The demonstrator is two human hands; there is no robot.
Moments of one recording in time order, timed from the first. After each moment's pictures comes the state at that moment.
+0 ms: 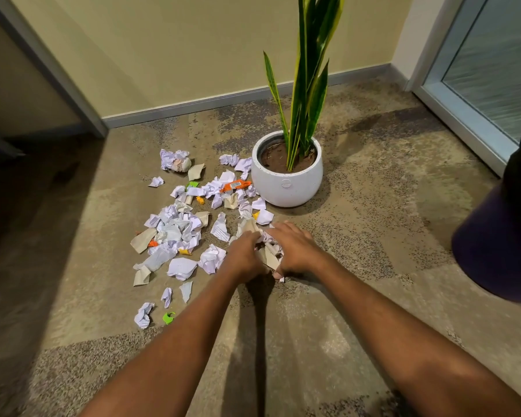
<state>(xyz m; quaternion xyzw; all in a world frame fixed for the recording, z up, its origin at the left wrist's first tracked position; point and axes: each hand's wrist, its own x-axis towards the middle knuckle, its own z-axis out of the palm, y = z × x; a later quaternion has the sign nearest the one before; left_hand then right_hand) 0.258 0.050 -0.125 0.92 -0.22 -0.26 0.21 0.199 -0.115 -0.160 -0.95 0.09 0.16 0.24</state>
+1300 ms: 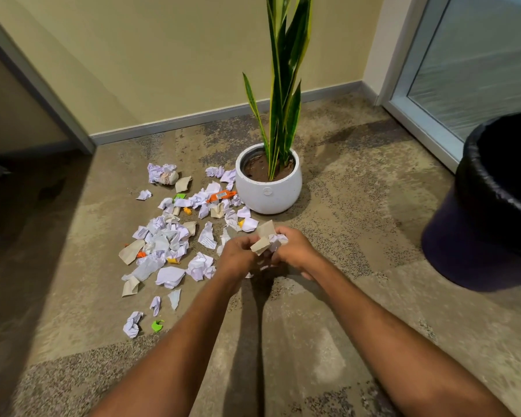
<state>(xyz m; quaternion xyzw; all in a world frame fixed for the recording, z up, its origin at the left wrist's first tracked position) 0.232 0.033 -0.112 0.76 -0.07 -0.33 0.56 0.167 -0.121 -0.118 -0.73 0.30 0.06 0.61</state>
